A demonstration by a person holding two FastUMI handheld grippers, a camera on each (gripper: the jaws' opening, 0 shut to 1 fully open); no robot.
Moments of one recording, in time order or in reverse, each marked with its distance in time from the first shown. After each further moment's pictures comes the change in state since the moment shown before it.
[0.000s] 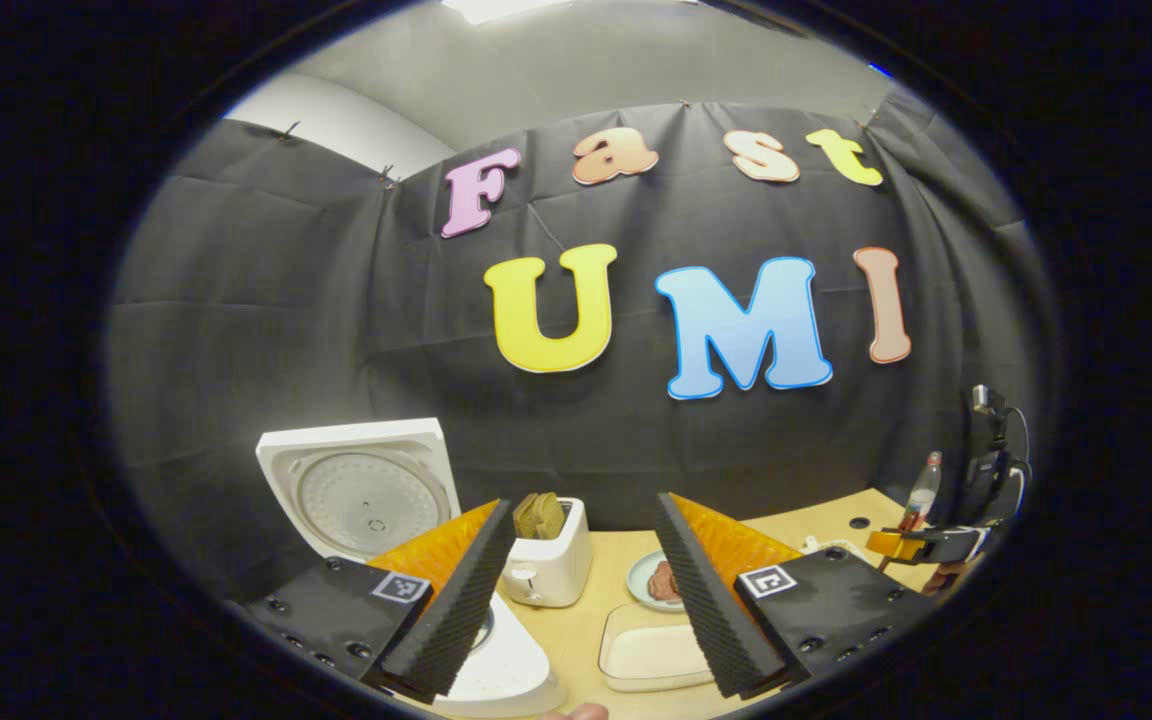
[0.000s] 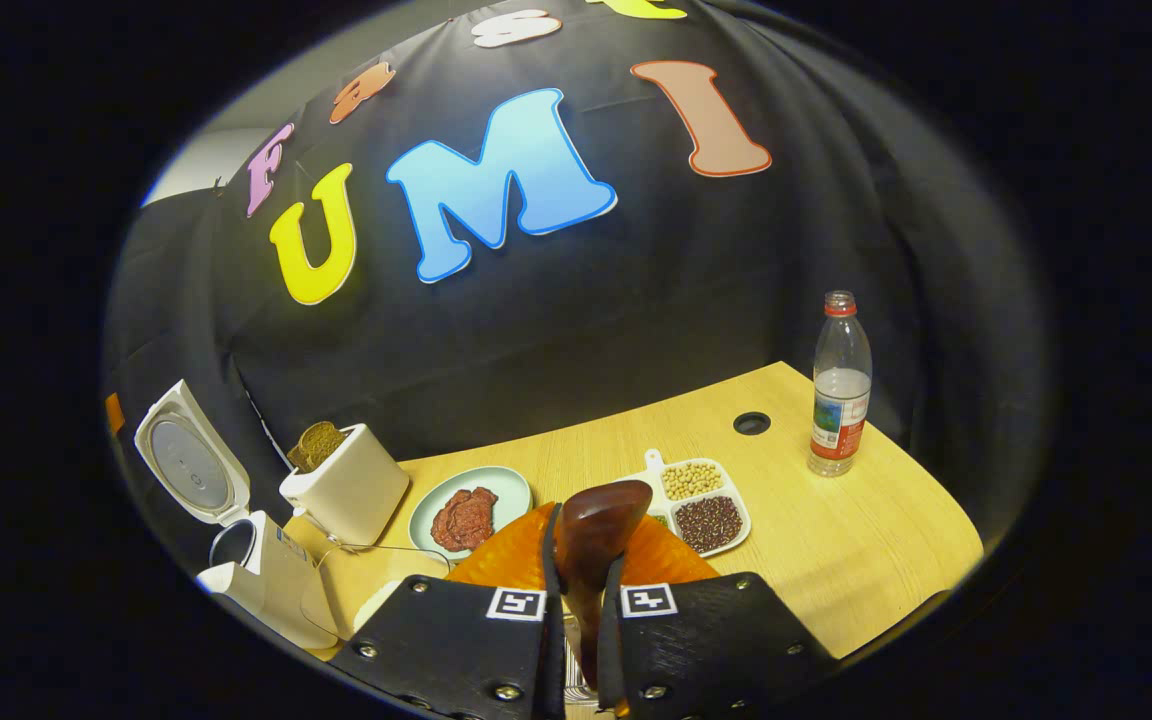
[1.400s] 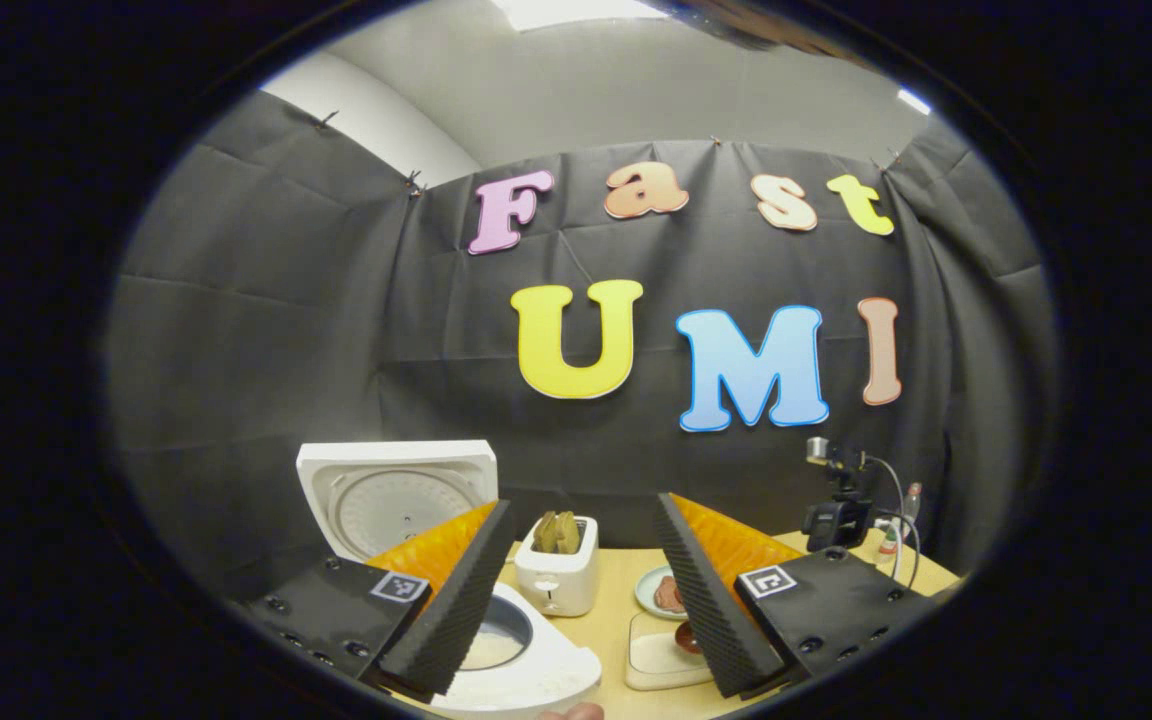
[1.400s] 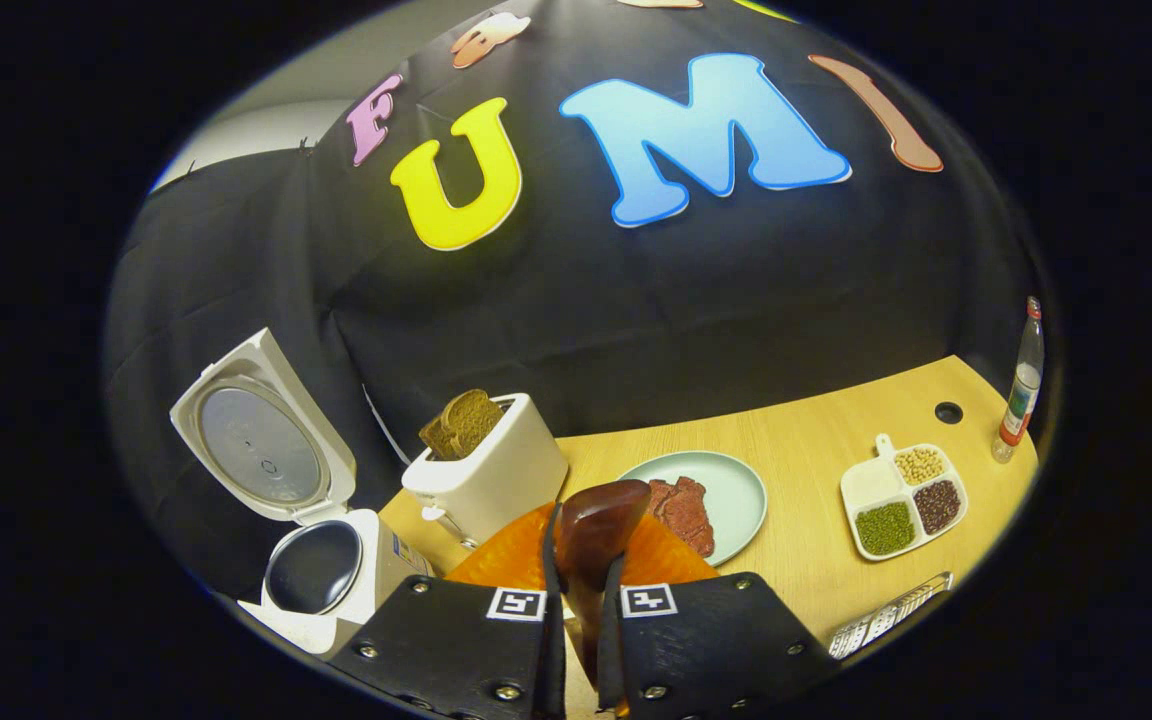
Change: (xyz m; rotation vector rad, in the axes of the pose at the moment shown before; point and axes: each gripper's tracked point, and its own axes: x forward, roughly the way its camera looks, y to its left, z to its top) left arm -0.032 0.071 0.019 -0.059 -0.067 -0.047; right arm 0.067 0.229 -0.071 -0.102 0.095 0.266
